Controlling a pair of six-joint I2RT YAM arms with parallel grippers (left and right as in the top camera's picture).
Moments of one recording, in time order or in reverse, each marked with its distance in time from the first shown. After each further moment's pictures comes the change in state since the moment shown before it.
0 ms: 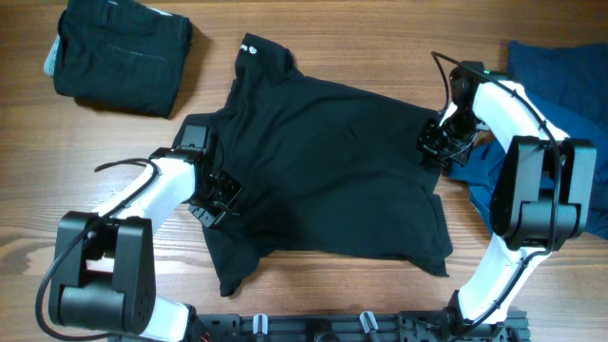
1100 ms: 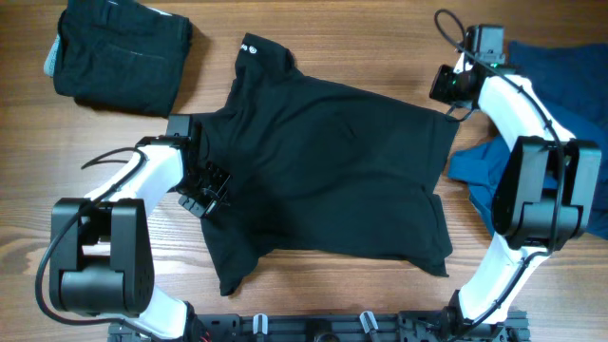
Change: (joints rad) left arm 0.089 0.077 0.078 -0.042 0.008 -0.008; right arm -0.024 0.003 0.092 0.552 0.198 -0.145
